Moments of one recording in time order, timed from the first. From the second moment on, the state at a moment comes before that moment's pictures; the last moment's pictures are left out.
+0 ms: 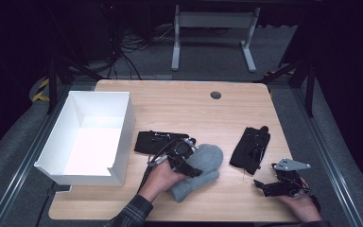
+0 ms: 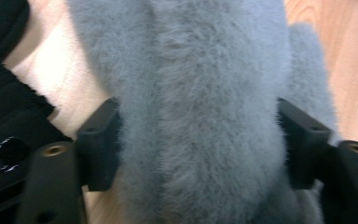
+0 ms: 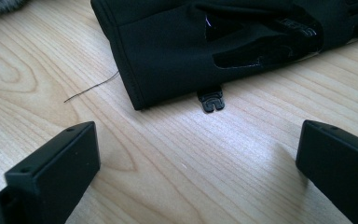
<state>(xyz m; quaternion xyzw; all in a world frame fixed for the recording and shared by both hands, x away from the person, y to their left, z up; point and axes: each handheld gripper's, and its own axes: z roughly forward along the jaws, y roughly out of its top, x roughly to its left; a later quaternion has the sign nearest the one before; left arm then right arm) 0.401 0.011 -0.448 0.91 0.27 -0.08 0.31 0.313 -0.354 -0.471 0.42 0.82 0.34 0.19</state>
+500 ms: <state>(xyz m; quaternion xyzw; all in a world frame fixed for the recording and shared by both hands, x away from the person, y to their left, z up) 0.398 0.014 -0.441 0.91 0.25 -0.08 0.32 0.313 -0.353 -0.471 0.42 0.82 0.34 0.19</state>
